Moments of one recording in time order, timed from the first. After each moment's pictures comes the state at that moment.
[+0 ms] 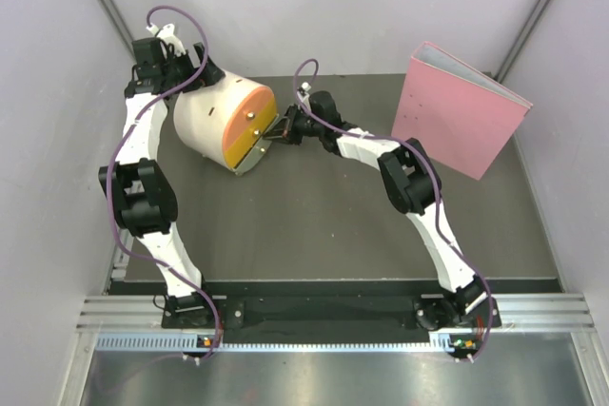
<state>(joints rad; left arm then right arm) 0.15 1.93 1.83 -0.38 0.46 -0.21 0.62 2.47 1.90 0.25 -0.60 1.09</state>
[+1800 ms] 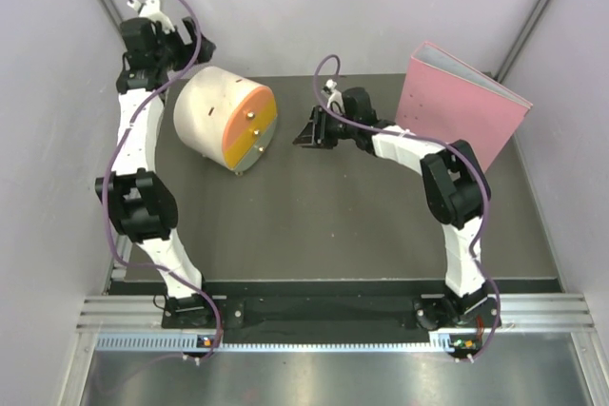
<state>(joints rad) 0.13 1.87 1.92 -0.32 0.34 -0.27 0.52 2.08 1.51 0.08 -0.63 0.67</state>
